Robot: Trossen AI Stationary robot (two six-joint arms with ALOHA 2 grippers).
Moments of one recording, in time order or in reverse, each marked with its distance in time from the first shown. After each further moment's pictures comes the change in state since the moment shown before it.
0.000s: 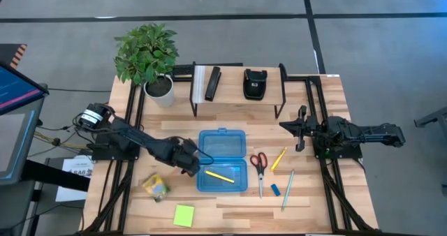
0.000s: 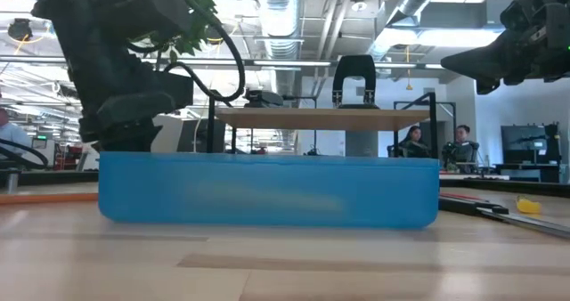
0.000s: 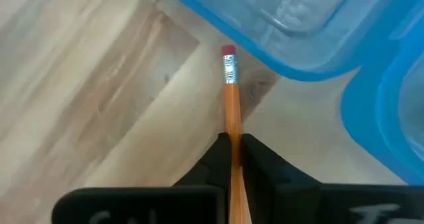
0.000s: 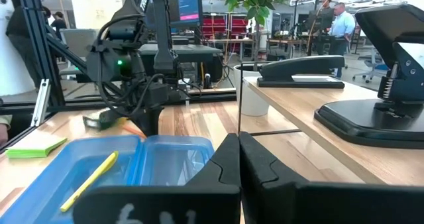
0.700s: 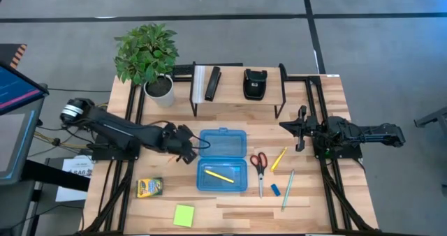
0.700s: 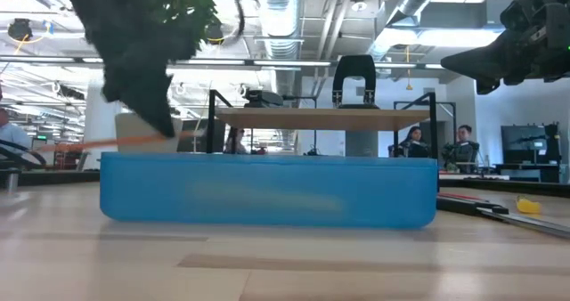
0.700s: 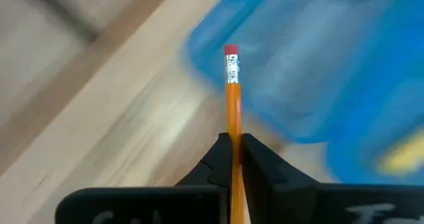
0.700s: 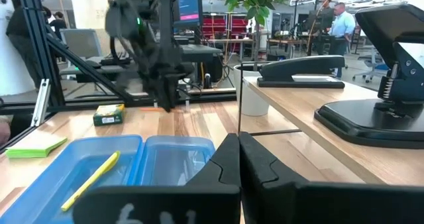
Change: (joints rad) left arm 0.069 -0.283 -0.004 -0.062 -0.082 0.183; right arm 0.000 0.000 0.000 0.000 0.000 0.000
